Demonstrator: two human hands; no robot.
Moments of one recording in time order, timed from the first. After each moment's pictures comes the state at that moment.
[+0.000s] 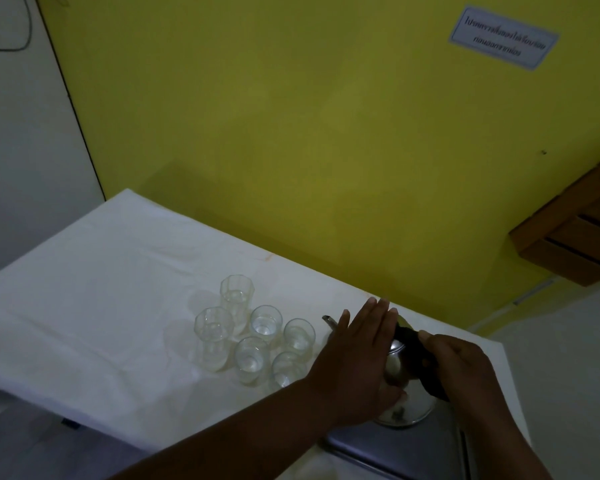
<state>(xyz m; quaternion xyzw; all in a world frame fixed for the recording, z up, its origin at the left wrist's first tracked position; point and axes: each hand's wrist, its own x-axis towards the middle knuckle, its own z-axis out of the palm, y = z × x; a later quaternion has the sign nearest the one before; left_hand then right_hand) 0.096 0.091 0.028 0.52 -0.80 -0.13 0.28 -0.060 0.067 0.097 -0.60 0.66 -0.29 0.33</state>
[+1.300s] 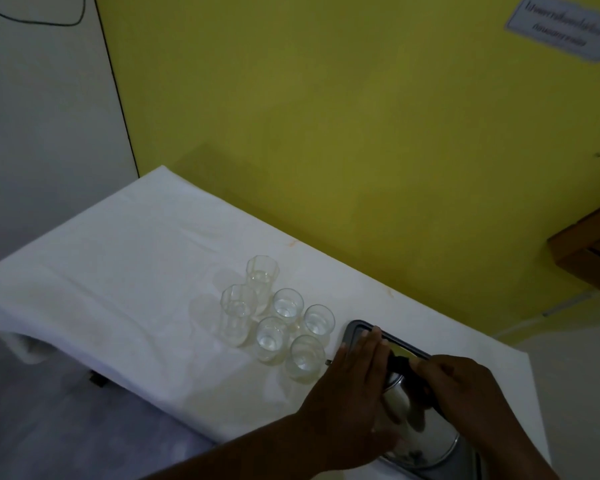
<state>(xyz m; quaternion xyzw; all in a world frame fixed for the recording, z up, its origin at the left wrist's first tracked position) 0.102 0.153 -0.009 0.54 -0.78 -0.18 0.26 -0.058 0.084 0.084 -0.73 0.63 -0.10 0.26</state>
